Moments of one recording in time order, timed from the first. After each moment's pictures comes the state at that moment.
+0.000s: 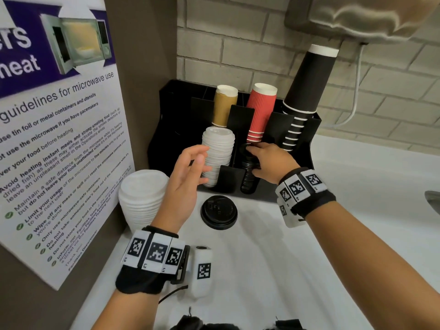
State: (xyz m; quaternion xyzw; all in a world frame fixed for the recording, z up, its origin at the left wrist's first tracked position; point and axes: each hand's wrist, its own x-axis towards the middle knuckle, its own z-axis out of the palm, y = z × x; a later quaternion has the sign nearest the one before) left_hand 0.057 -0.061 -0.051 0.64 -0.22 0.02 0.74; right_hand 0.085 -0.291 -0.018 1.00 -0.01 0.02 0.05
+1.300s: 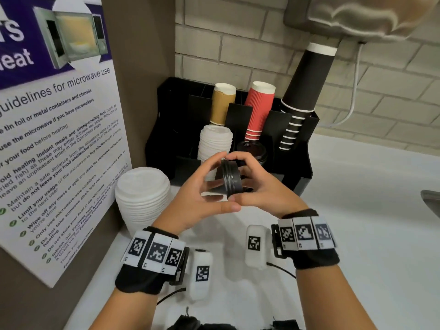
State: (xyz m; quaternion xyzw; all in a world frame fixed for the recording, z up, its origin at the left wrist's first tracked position) left_hand 0.046 -0.064 -0.057 0.63 -0.31 -0.14 0.70; right_hand 0.008 -0.247 -0.022 0.82 0.11 -0.03 -0.55
